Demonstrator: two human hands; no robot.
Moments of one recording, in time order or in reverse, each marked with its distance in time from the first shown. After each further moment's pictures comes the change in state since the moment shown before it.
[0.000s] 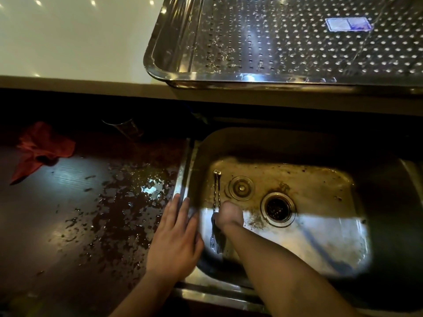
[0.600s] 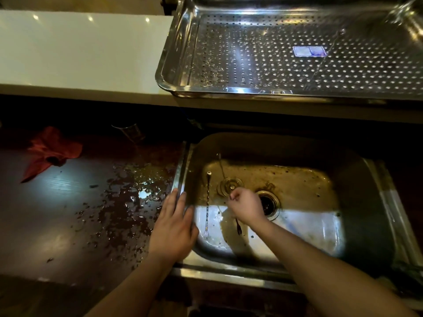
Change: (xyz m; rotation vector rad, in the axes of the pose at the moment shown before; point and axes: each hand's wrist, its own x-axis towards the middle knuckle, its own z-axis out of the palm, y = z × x) left_hand 0.000 0.002 -0.002 0.010 0.054 0.013; right_hand -0.065 0.037 -0.098 0.268 0.132 -0.259
